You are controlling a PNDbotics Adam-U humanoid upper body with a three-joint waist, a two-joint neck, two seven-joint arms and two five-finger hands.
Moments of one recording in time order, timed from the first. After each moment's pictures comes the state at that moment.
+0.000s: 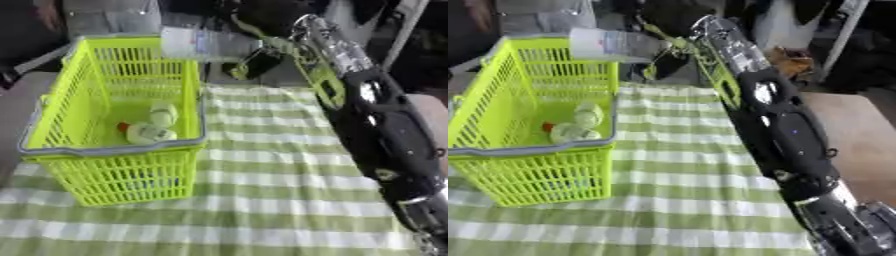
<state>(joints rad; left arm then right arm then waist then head) -0.14 0.26 0.11 -1.98 0.24 -0.17 0.04 -1.09 -0.21 0.25 -1.24 1.25 -0.39 0.29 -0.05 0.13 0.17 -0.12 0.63</state>
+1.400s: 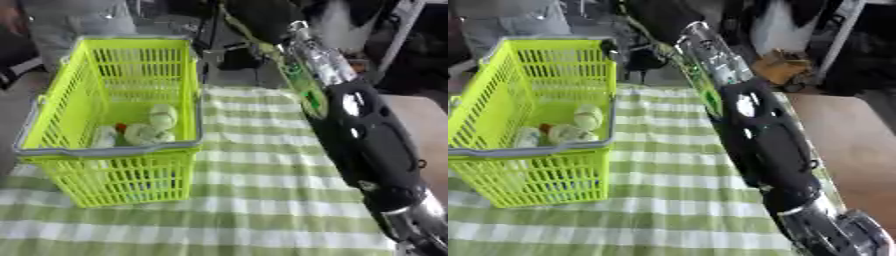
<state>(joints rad) -0.14 0.26 0.11 -1.98 0.24 -0.17 0.05 -0.97 -0.28 0.16 -1.40 0.94 -0.20 -0.02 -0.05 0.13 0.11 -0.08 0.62</state>
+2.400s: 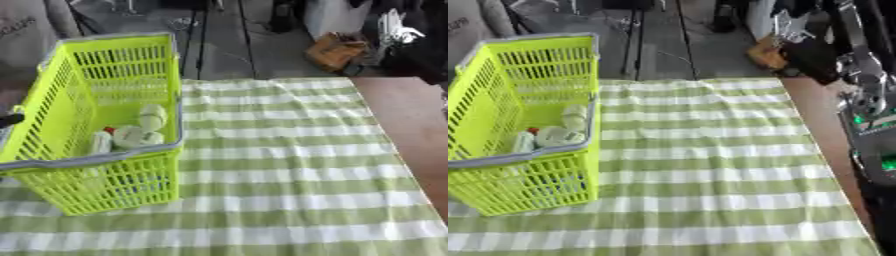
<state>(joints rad) -0.14 0.26 0.12 -1.98 0.23 -0.19 0.06 -0.61 -0.44 -0.02 -1.78 0.38 -0.08 -0.09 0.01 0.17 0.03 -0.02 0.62</state>
